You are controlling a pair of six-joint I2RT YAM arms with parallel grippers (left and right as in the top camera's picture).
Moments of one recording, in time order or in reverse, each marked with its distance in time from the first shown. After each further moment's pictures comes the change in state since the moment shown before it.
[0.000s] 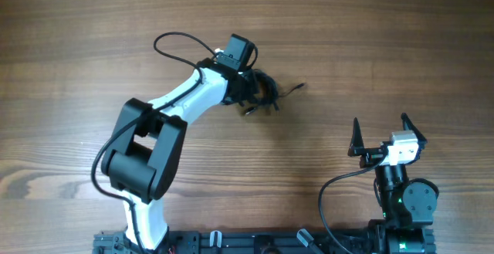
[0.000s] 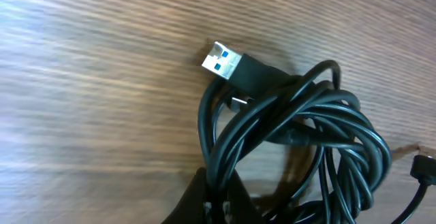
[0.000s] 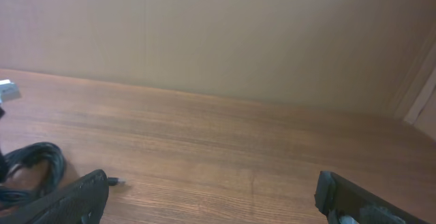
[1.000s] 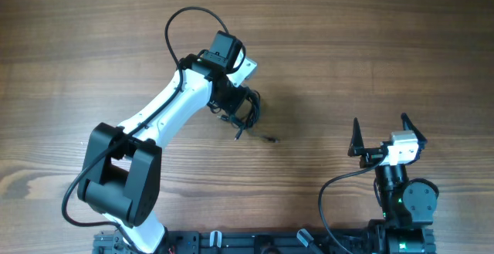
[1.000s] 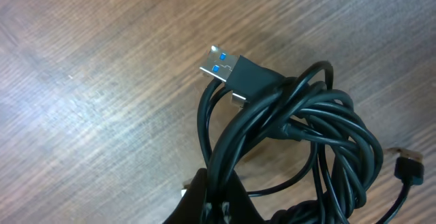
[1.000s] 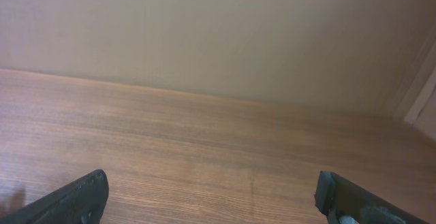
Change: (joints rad) left arm 0.021 -0.162 -0.011 -0.252 -0.001 0.885; right arm 0.000 0.000 0.000 0.000 0.000 0.000
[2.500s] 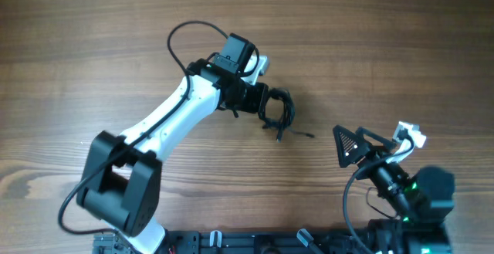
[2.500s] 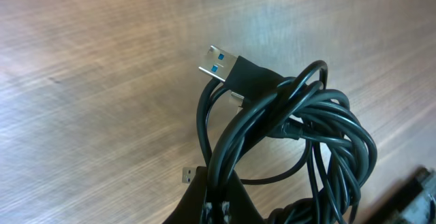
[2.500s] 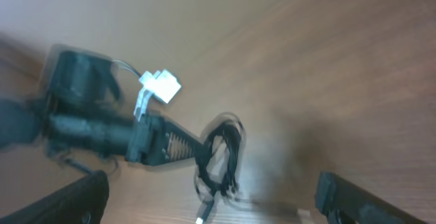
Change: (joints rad) left arm -0.071 -0.052 -0.004 0.080 0.270 -0.443; right arm 0.000 0.245 0.367 -0.428 -0.432 0.769
